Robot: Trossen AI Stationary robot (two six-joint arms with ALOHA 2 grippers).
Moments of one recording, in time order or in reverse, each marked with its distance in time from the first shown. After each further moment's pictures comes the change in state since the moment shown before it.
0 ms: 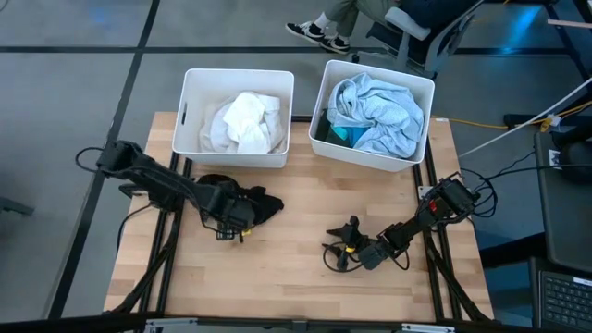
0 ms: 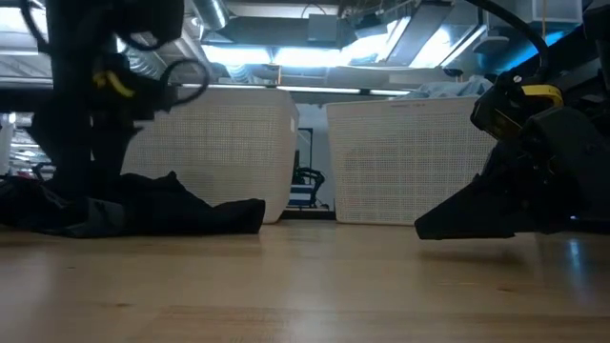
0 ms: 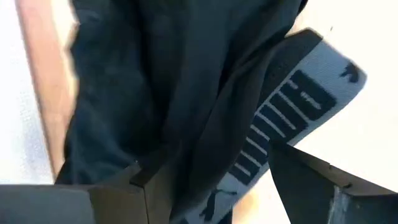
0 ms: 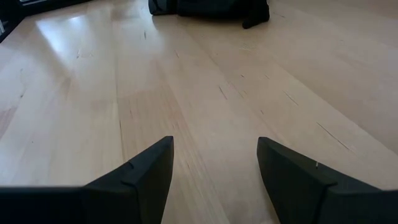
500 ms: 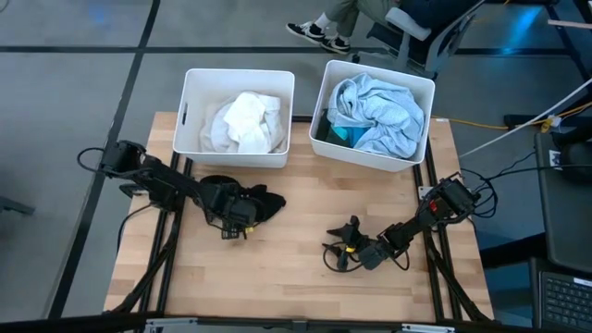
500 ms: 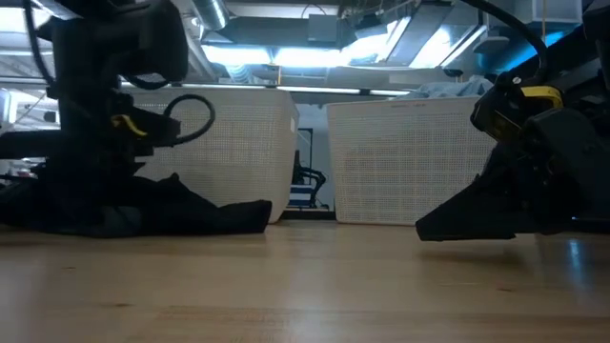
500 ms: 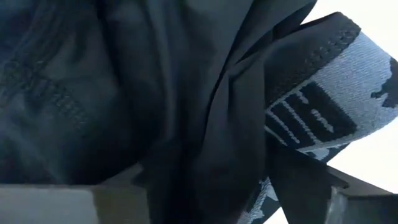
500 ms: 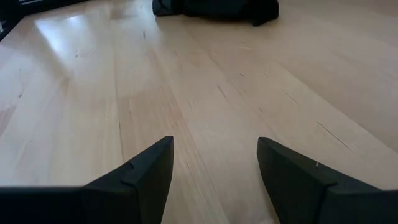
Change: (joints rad) left arm 0.059 0.079 -0.178 0.291 0.066 0.009; right arm 0.000 0.000 0.000 -0.005 -0.001 0.007
